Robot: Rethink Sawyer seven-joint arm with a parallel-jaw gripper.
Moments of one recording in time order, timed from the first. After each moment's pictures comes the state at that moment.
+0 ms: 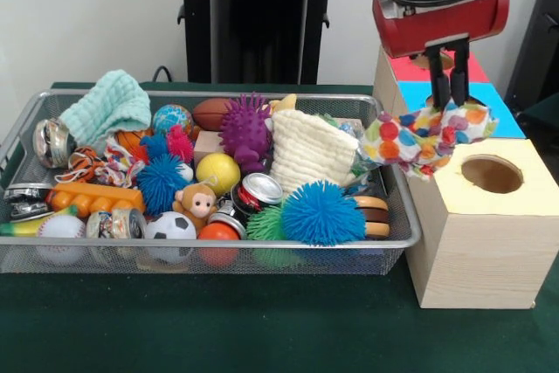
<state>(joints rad) -0.30 -0.65 0.29 1.38 0.08 0.92 1.60</state>
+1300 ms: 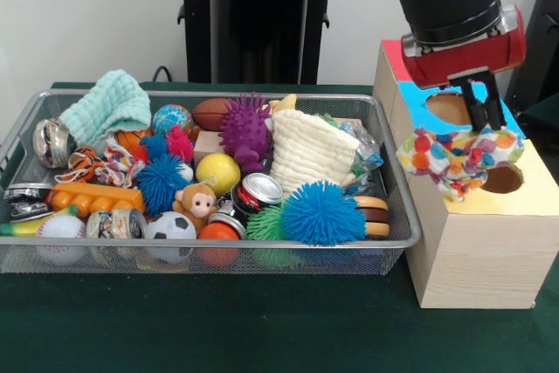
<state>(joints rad) -0.31 -0.65 0.32 1.65 0.35 0.60 1.61</state>
